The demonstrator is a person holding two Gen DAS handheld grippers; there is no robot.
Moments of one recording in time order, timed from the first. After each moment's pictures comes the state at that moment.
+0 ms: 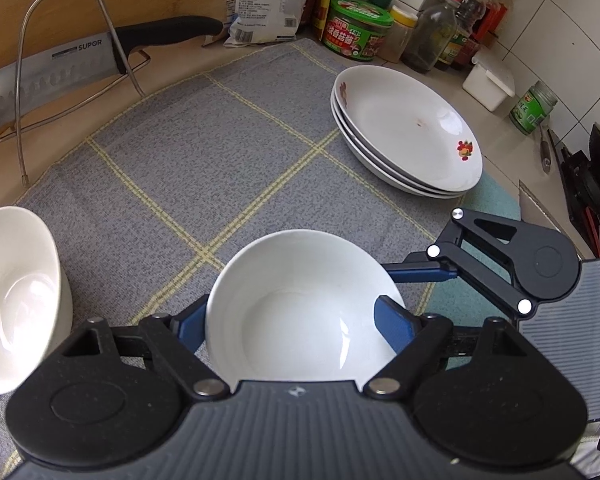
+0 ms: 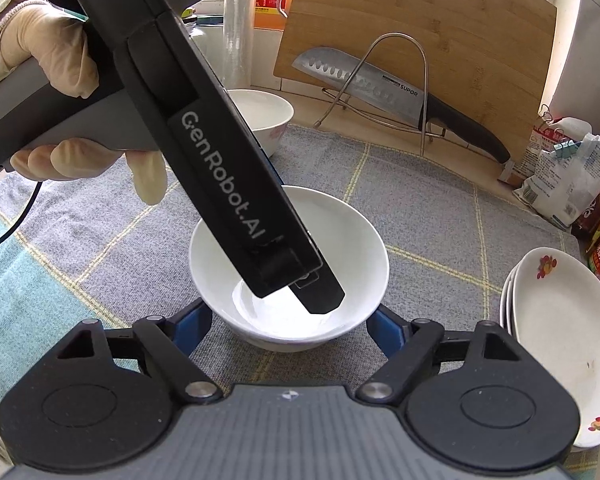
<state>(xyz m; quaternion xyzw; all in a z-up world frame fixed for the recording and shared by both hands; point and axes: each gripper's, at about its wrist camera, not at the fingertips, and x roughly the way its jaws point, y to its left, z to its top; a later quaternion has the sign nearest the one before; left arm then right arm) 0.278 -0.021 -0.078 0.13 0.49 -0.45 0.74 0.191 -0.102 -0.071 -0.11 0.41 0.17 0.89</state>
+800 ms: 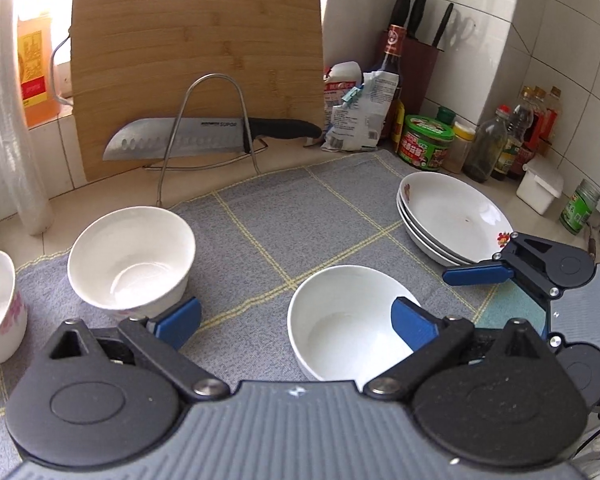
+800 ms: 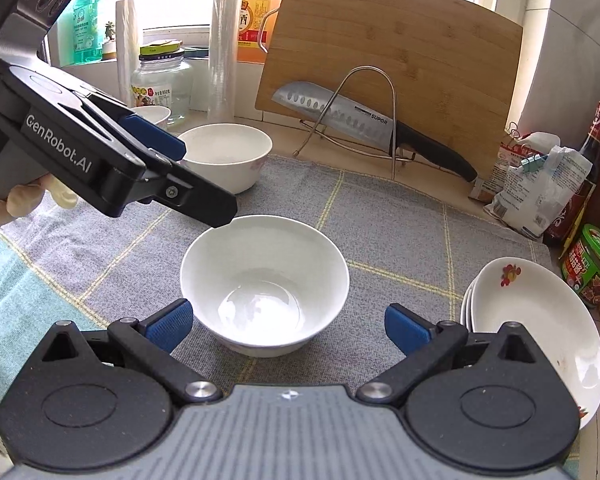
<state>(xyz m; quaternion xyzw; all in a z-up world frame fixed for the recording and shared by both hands) 0.225 0.056 -0.042 0.04 0.36 -0.32 0.87 0.171 -0.119 -0.047 -0.10 0.37 0.16 0.91</state>
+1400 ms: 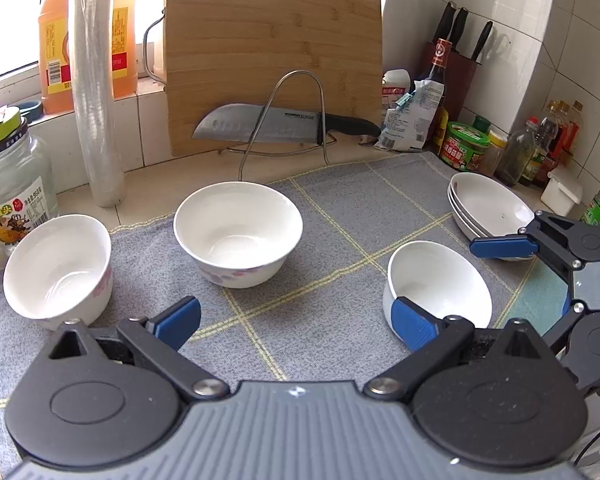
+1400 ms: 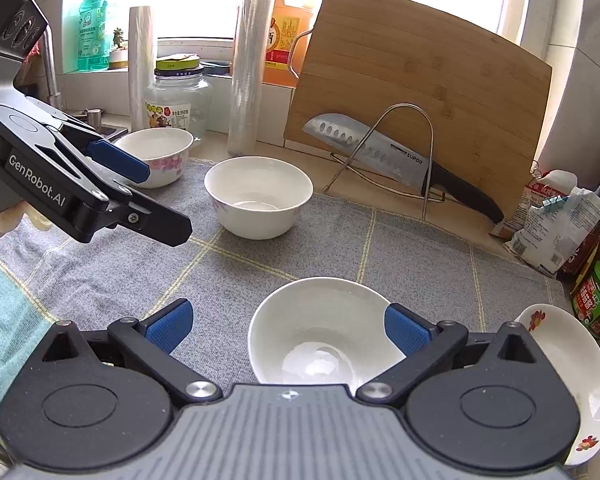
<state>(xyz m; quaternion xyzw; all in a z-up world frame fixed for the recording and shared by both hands) 0.235 0.139 -0.044 0.04 0.36 -0.30 0.88 0.187 -0.048 -0.034 -0.11 0.35 0.14 0.92</state>
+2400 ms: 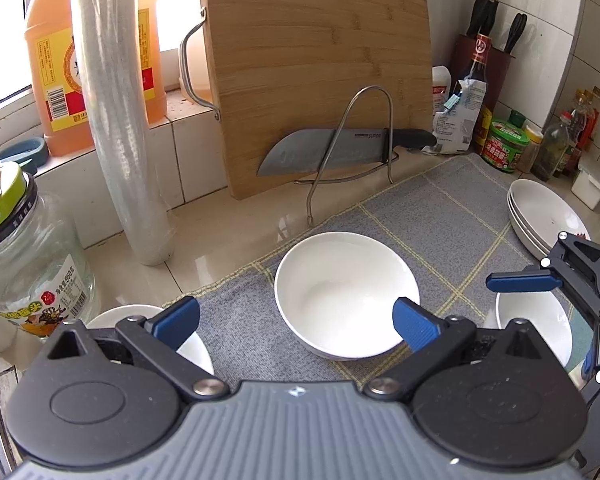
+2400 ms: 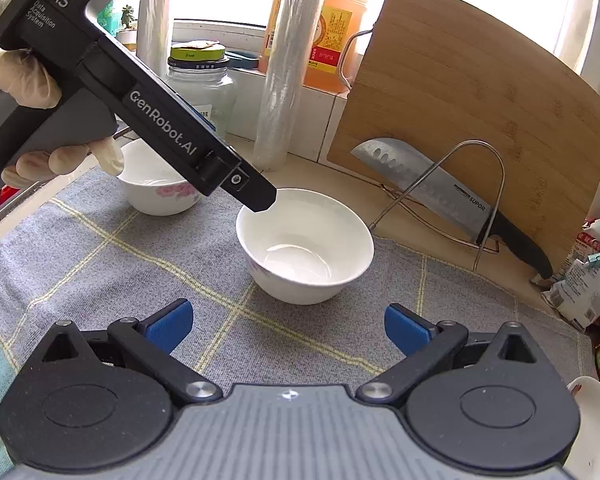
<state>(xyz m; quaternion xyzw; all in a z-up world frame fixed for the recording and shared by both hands) 0.339 0.162 -0.033 0.09 0.38 -0.31 0.87 0.253 0.022 -0.042 -0.15 0.37 0.15 0.91</state>
